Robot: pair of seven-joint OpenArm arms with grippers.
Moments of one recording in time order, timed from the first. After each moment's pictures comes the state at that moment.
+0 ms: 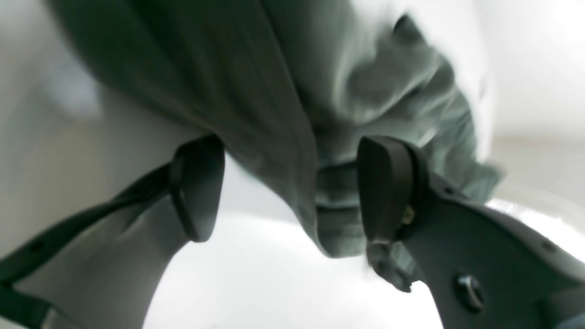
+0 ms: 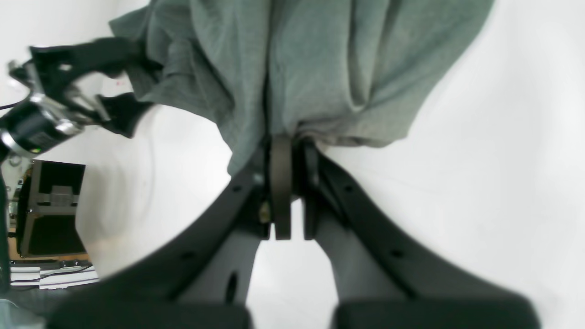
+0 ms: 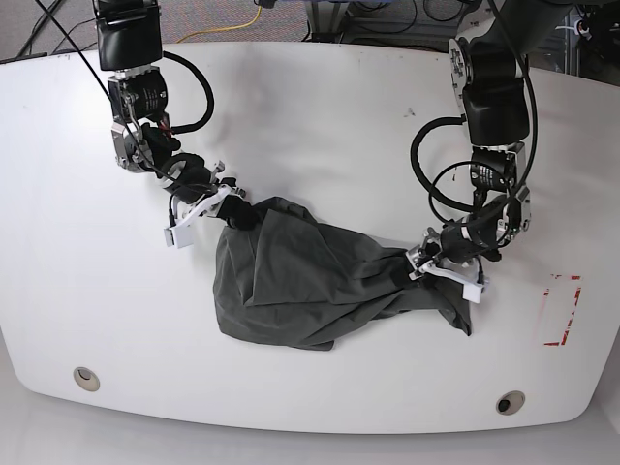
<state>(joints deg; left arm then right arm) -22.0 -5.7 -11.6 56.5 -45.3 -9.5 49.0 1.3 17.8 -4.3 76.3 58.8 19.5 -36.4</state>
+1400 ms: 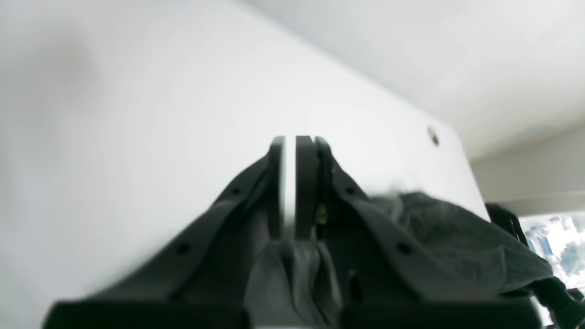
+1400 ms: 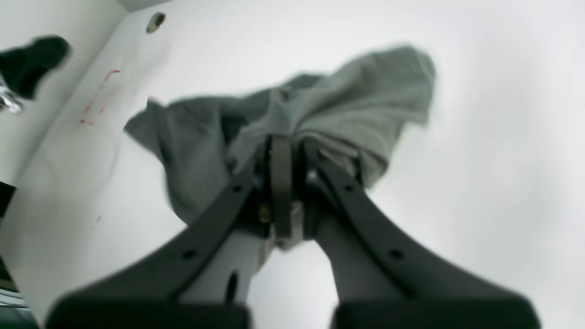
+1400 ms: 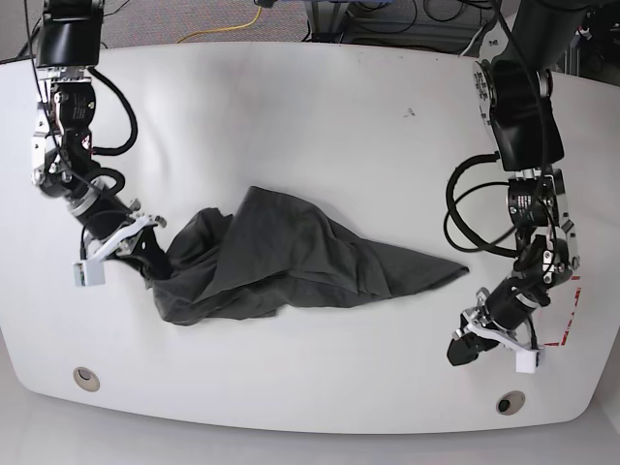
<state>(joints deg) -28.1 -11.0 -13.1 70.9 -45.8 -17.9 45.9 1.7 32.5 7.0 92.5 59.0 19.5 -37.5</state>
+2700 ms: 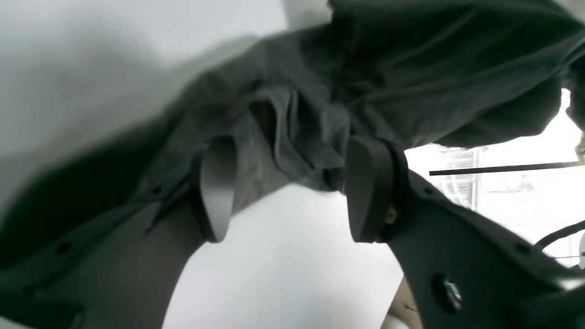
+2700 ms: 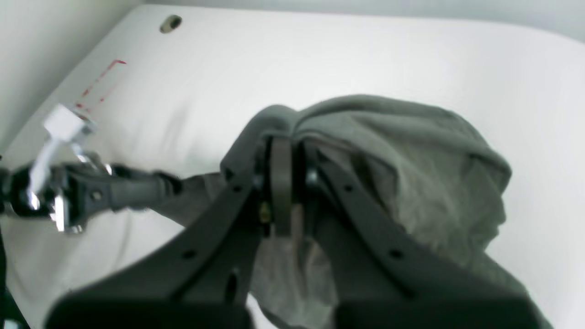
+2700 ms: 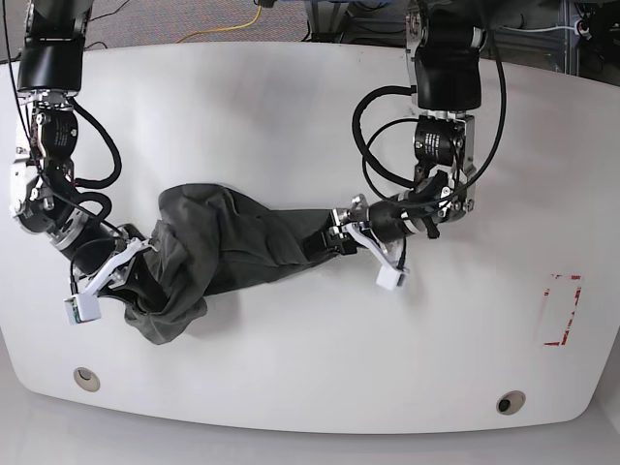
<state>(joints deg) -12.7 4.8 -5.2 70.5 -47.0 -21.8 55.9 7.7 35.4 5.6 96.6 58.9 20.0 -42.8</state>
